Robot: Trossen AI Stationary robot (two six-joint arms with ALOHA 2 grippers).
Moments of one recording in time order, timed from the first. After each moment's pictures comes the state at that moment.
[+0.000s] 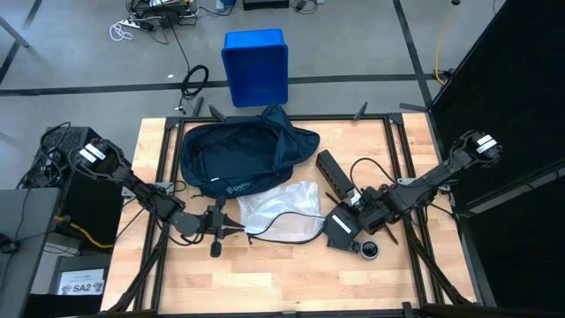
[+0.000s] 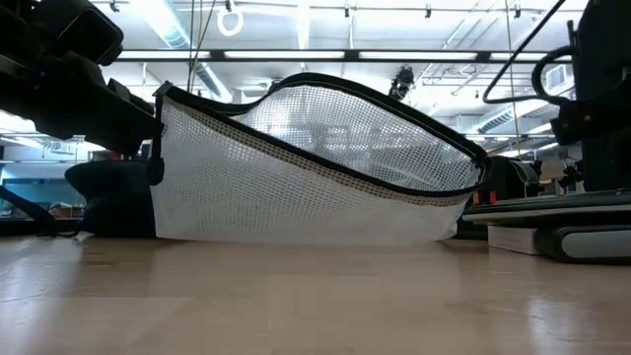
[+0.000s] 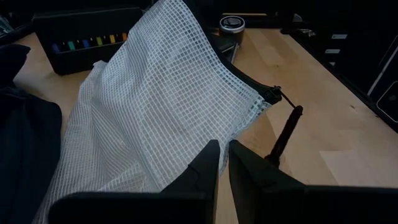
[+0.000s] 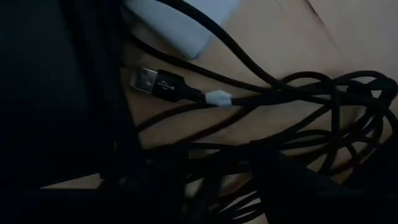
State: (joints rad) left arm -0.61 1.29 0.21 0.76 -0.56 -0.24; right arm 0.49 1.26 0.58 -0.99 0.19 1.26
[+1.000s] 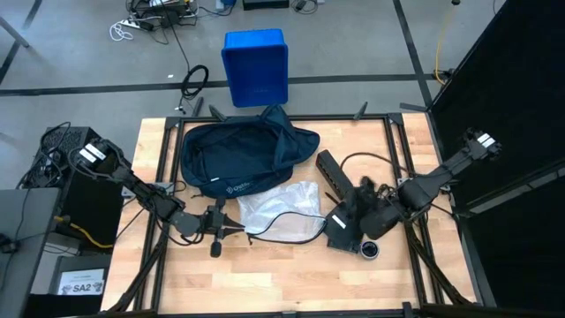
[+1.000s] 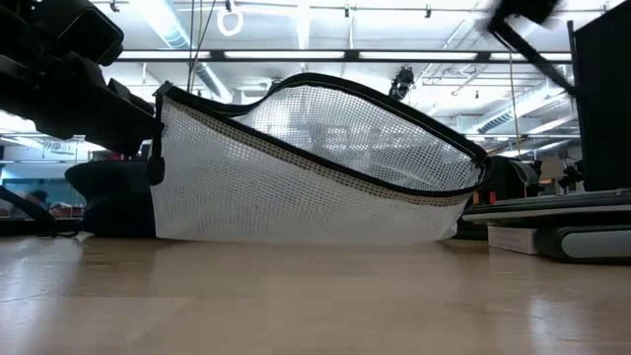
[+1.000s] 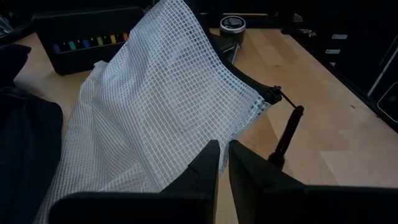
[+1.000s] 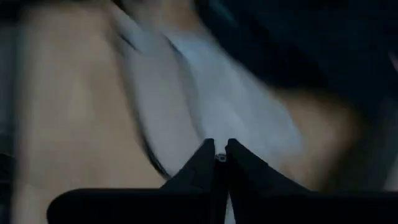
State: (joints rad) left arm -0.61 1.29 0.21 0.76 -0.56 -0.24; right arm 0.58 1.26 1.11 -0.72 0.63 0.67
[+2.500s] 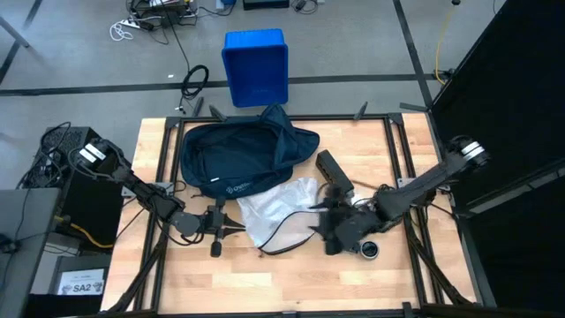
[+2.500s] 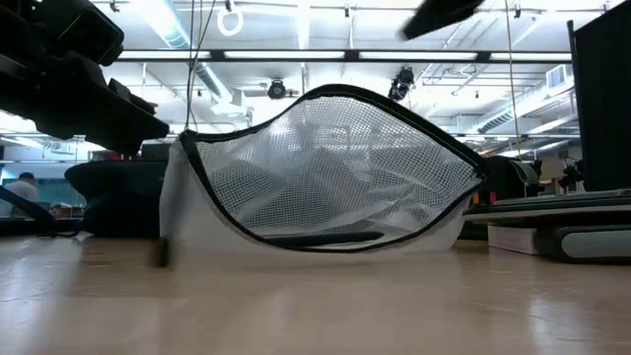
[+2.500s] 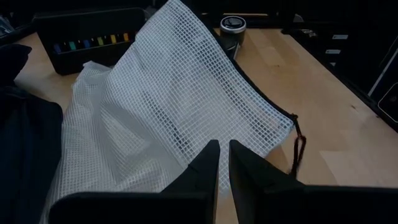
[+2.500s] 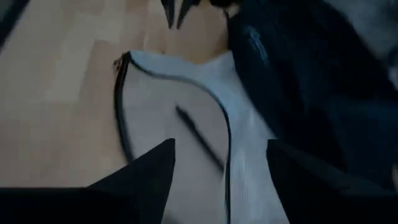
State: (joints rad) left arm -0.61 1.29 0.21 0.76 -0.56 -0.24; right arm 0.54 1.42 1.11 -0.52 0.63 0.26
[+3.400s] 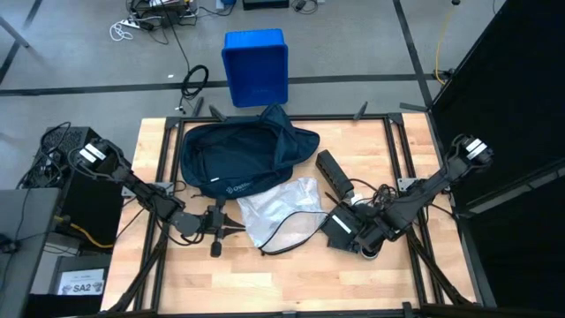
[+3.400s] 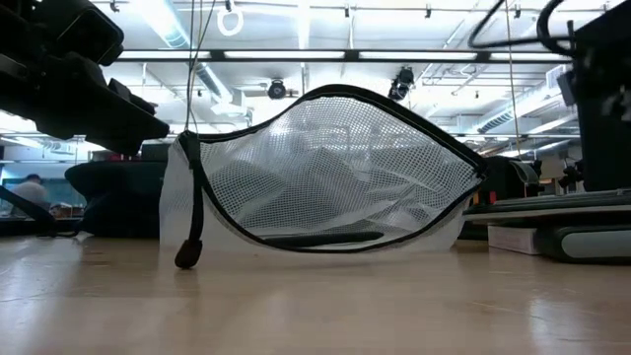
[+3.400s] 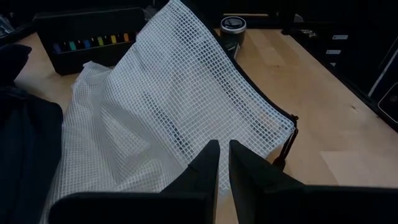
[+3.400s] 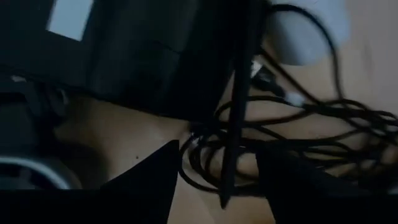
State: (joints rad) left arm -0.61 1.29 0.21 0.76 -0.56 -0.24; right arm 0.64 1.40 0.80 -1.06 0.17 1.09
